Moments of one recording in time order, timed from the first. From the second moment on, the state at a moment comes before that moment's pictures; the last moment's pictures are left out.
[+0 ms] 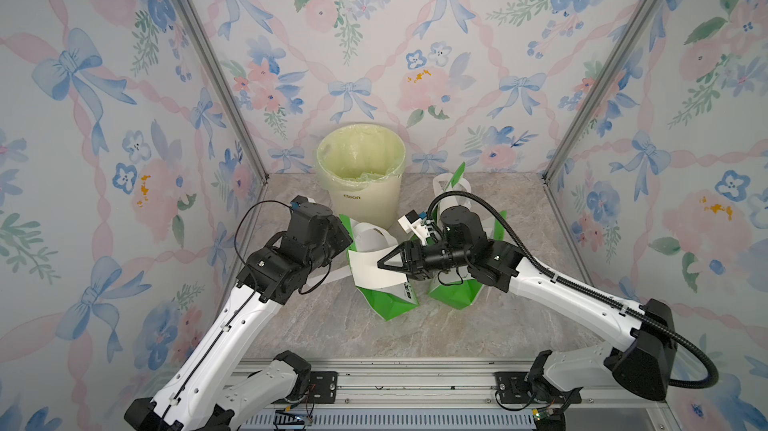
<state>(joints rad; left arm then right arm) -0.50 1.01 1.23 -0.86 -0.14 -0.99 0.87 1.40 1.20 -0.23 -0.67 1.04</state>
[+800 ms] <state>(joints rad) -0.50 1.01 1.16 -0.86 -0.15 -0.96 0.91 1.46 1.35 -0.37 -0.67 0.82</state>
